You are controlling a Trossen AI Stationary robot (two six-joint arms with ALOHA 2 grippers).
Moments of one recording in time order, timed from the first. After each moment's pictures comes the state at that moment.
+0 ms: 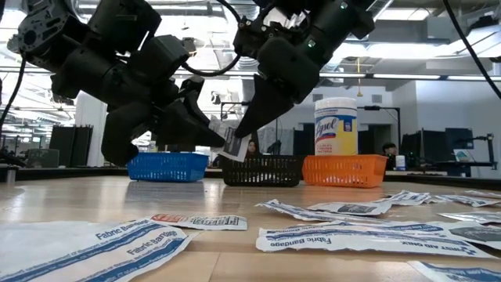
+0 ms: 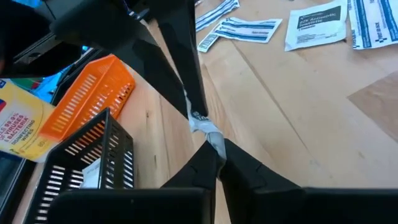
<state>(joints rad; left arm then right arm) -0.24 1.53 0.48 0.78 -0.27 0.56 0.16 1.88 1.23 -0.23 0.18 0.05</state>
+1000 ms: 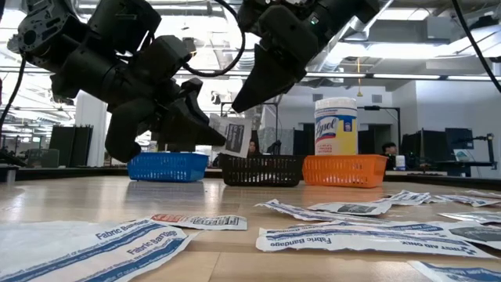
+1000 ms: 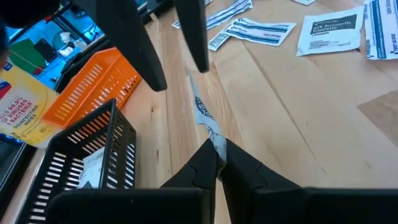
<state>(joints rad) -0.24 1.53 0.47 0.78 -0.29 0.49 0.17 1.82 1.24 -0.22 0.21 0.05</state>
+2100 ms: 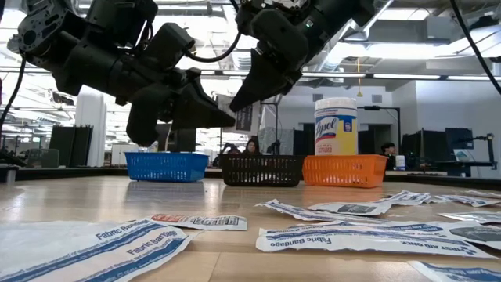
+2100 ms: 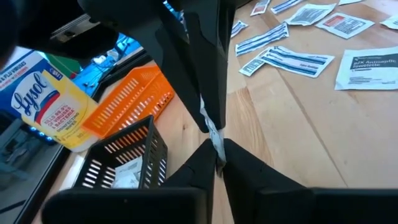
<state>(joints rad) -0.24 1.53 0.48 0.90 -0.37 0.48 0.15 1.82 1.24 -0.20 0.21 0.08</state>
